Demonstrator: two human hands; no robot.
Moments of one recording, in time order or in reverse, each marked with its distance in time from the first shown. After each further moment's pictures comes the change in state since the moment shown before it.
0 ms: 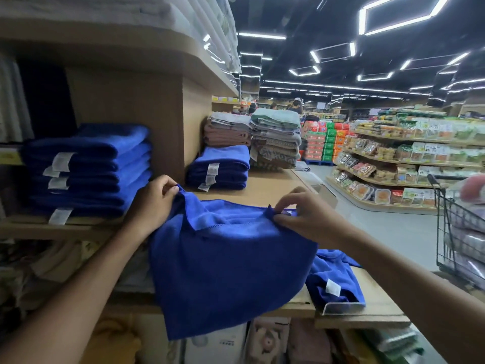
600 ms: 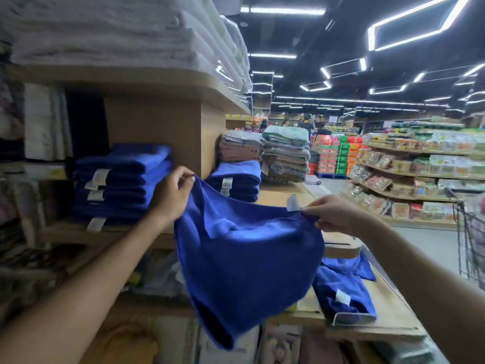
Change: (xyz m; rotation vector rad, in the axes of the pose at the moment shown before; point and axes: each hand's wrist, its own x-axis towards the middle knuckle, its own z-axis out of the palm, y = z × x) left_hand 0.009 0.039 -0.031 -0.142 0.130 0.126; right_hand 0.028 0.034 -0.025 0.605 -0.127 0.486
